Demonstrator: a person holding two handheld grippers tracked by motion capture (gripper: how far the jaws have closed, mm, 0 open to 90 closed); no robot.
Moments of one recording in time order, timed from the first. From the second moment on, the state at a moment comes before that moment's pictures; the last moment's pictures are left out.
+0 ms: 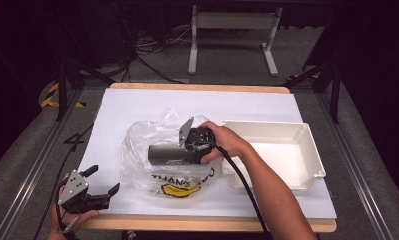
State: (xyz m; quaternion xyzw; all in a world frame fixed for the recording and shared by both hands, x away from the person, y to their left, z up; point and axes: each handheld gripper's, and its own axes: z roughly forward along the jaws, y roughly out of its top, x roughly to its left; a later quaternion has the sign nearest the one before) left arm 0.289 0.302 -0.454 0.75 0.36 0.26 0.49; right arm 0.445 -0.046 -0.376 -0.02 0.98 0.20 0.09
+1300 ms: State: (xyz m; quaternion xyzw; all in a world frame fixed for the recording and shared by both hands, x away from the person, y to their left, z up) left arm 0.290 0.300 -0.455 0.76 0.36 0.26 0.48; right arm 0.419 -0.119 -0.297 -0.03 0.96 0.25 0.15
